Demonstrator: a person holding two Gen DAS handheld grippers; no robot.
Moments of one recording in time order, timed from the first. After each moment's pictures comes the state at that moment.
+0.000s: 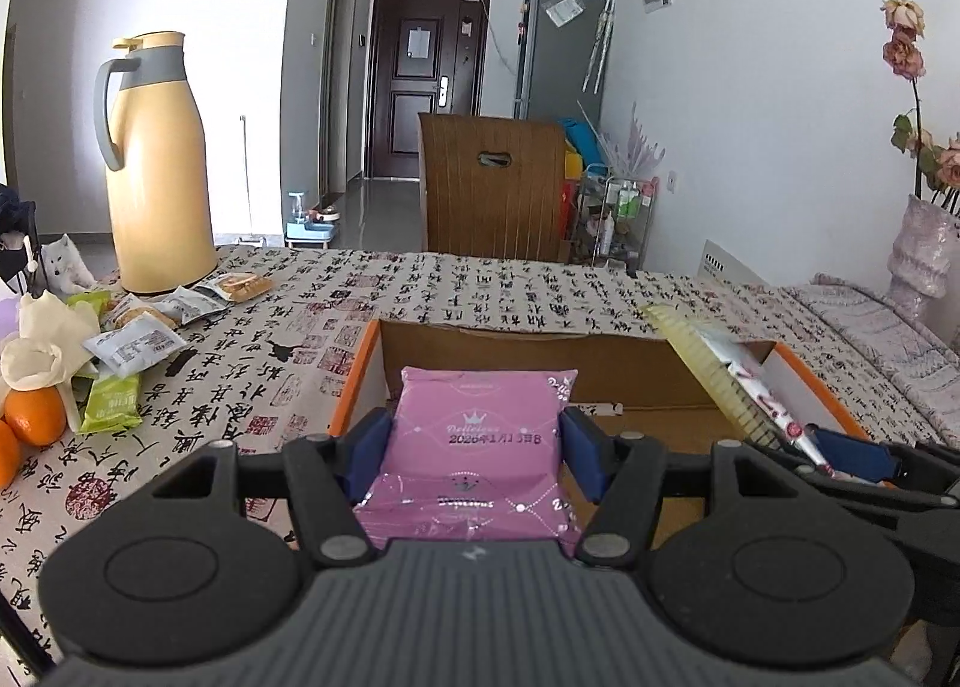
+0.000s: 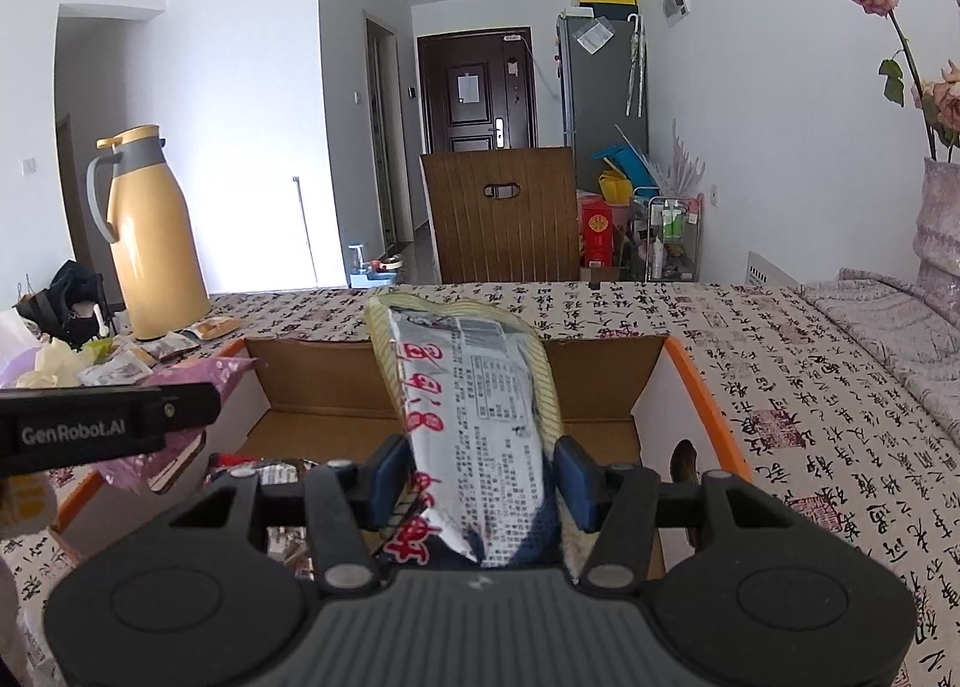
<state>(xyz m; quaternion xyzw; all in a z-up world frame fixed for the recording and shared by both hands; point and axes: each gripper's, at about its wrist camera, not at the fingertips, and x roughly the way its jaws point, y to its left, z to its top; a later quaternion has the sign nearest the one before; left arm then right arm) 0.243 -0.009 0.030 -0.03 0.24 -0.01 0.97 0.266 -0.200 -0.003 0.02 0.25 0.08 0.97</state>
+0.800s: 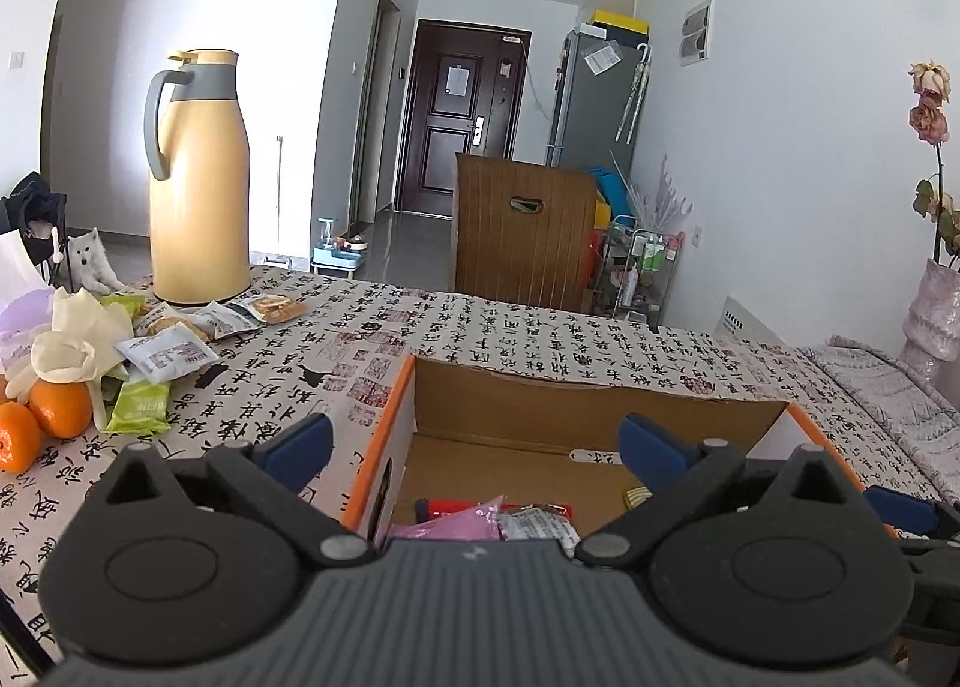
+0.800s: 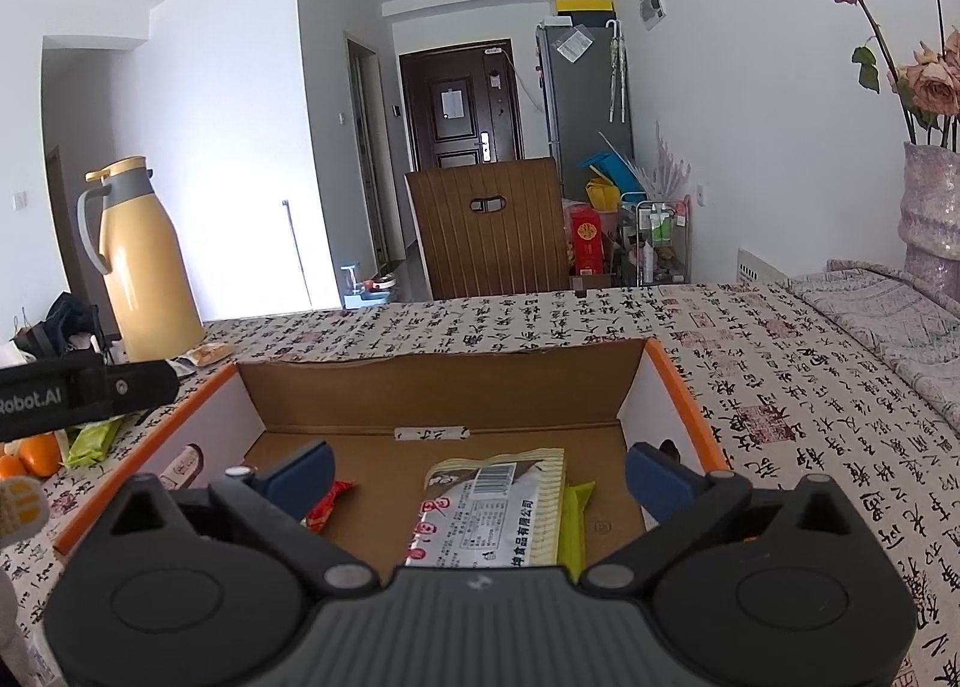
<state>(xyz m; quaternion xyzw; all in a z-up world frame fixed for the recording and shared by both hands) 0.235 0.002 0.040 -0.07 0.20 0.02 0.98 0.262 -0.211 -0.001 0.05 0.23 0.07 0.97</state>
